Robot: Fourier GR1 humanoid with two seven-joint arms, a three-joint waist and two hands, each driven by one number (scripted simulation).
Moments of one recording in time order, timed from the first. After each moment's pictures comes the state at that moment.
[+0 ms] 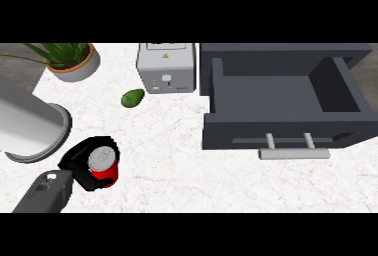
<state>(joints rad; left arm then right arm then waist) -0.39 0.31 0.05 -0.54 0.05 -0.82 -0.41 0.46 -0.06 -0.69 -2.22 -0.54 0.49 0.20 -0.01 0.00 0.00</state>
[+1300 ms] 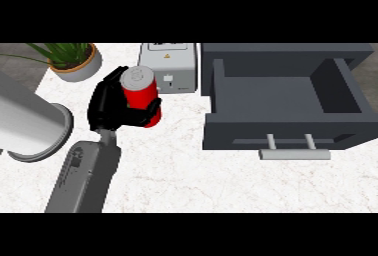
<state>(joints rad) -0.45 0.00 0.04 -1.33 0.28 0.14 0.00 0.48 -0.01 -0.70 -2.31 -0.56 0.46 0.25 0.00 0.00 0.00</state>
